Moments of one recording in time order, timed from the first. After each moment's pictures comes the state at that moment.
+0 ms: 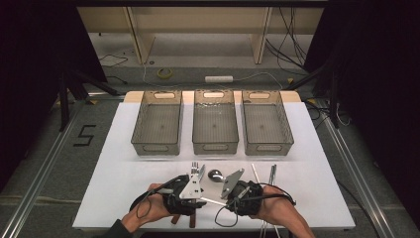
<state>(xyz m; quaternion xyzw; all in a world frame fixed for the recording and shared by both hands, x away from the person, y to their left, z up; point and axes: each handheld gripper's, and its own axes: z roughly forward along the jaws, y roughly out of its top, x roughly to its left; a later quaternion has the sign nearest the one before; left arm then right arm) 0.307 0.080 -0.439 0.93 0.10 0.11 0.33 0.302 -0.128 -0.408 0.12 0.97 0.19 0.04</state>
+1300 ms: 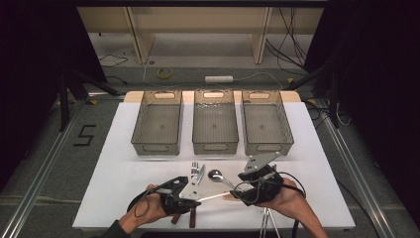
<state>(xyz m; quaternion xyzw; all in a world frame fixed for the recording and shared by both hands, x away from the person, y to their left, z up) 0.308 0.087 -0.440 0.95 0.10 0.08 0.29 0.319 -0.173 -0.385 0.25 0.91 0.33 0.07</state>
